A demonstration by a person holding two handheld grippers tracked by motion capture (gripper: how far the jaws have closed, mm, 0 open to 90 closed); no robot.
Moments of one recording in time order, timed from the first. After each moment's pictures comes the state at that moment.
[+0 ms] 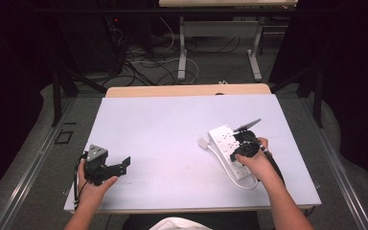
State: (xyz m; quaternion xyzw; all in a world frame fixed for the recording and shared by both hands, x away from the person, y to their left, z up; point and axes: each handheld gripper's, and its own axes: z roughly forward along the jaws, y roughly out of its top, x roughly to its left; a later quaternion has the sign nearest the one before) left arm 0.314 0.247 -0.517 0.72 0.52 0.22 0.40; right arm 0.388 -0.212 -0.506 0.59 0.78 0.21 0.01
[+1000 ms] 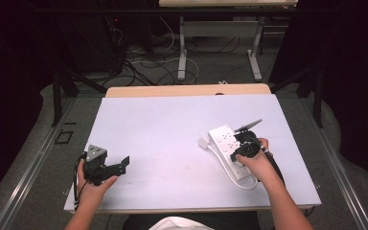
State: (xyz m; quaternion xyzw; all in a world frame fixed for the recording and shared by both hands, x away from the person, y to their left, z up) left arm 0.313 0.249 -0.517 0.71 0.53 0.23 0.40; right arm 0.388 -0.215 -0.507 0.60 0.77 0.22 0.01
